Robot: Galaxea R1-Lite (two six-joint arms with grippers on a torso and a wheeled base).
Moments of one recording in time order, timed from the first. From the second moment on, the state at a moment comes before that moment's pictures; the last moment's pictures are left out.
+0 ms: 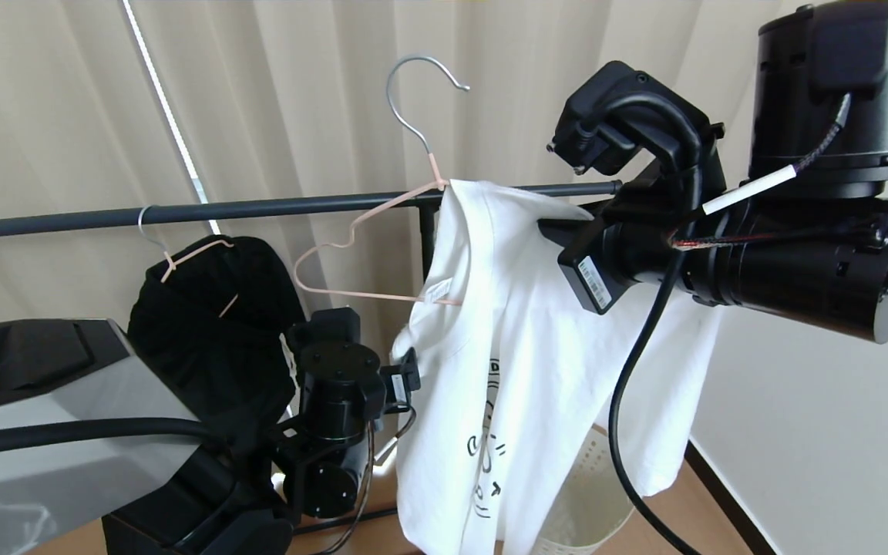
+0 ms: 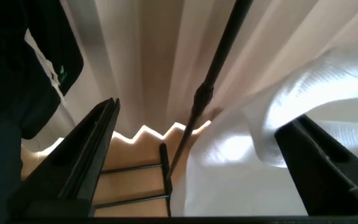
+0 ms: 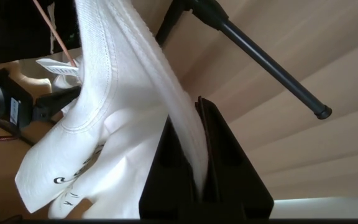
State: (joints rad) left arm -0.70 2.05 -0.66 -1.10 0.65 -0.29; right arm 0.80 1.63 -1.30 -0.06 -0.36 -0.39
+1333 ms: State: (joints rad) left arm -0.53 1.96 -0.64 -1.21 0.64 -0.15; right arm 0.59 1.60 -0.77 -0.65 -0.15 -0.27
